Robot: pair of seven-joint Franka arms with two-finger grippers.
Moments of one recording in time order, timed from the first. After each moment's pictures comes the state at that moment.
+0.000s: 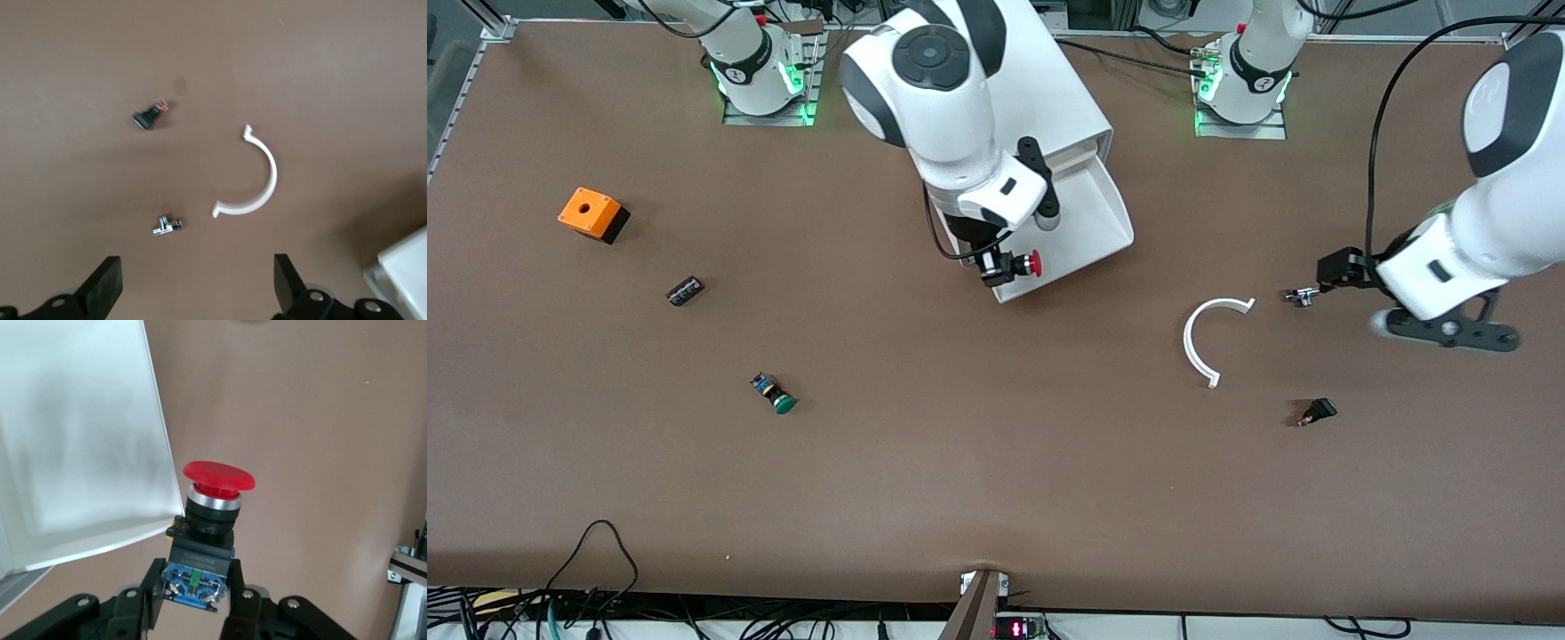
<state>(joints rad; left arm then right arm) 0.00 0.22 -0.10 -1.48 0.04 1.64 -0.01 0.85 0.55 -0.11 -1.25 0.03 1.98 -1.08</state>
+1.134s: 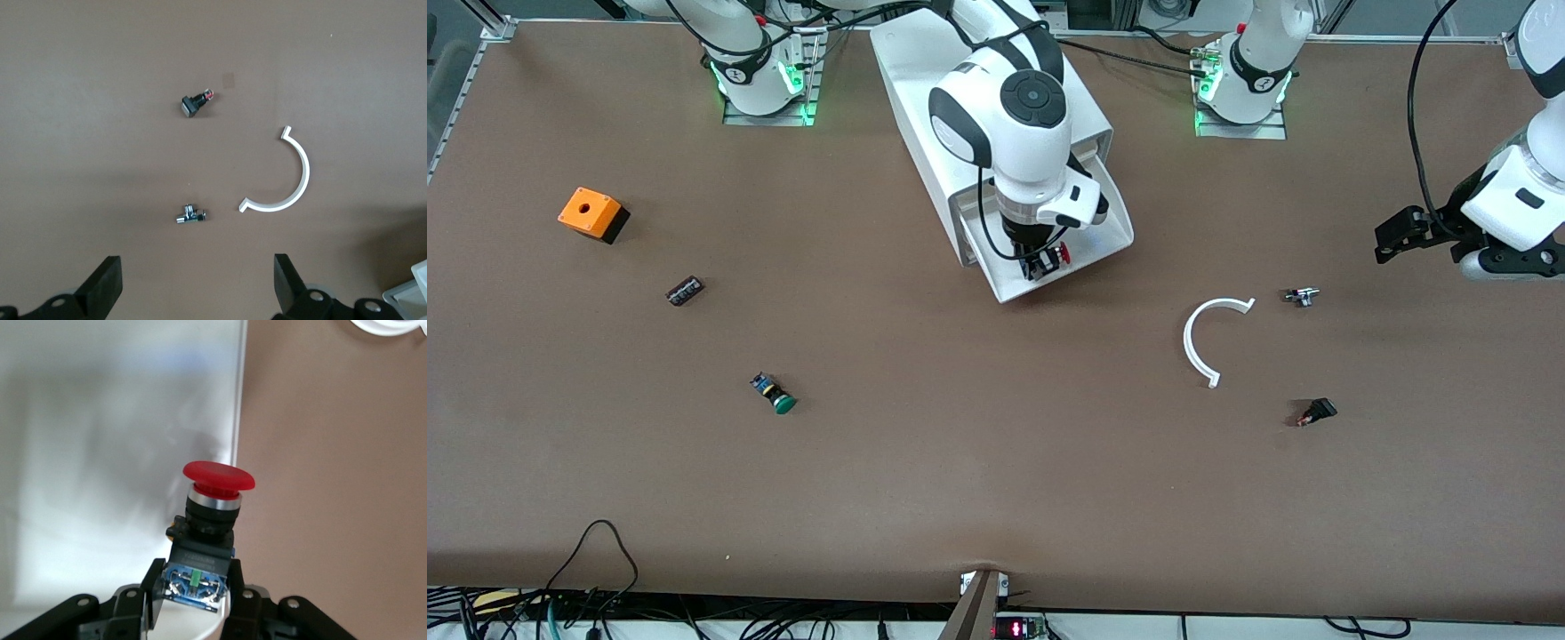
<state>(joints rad) -0.01 0.00 0.01 -1.75 0.03 1.74 -0.02 1.00 0.71 -0.17 -1.20 0.04 1.98 -1.23</state>
